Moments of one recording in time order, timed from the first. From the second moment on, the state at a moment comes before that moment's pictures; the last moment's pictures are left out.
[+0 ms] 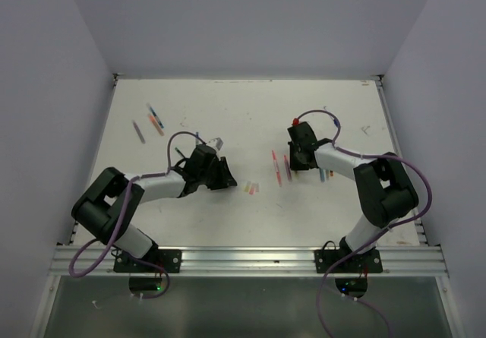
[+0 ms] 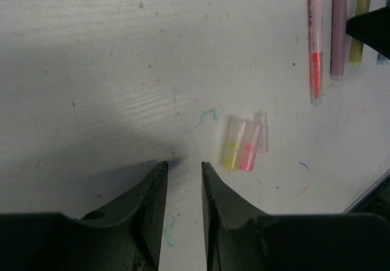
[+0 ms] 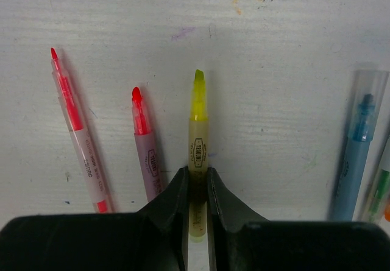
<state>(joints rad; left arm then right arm) -0.61 1.56 0.62 0.13 0.19 -0.73 0.44 1.68 0.93 -0.33 0.19 0.40</state>
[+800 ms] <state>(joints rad) -0.59 1.45 0.81 -0.07 0.04 -0.67 0.44 1.65 0.92 -0.29 0.09 0.39</state>
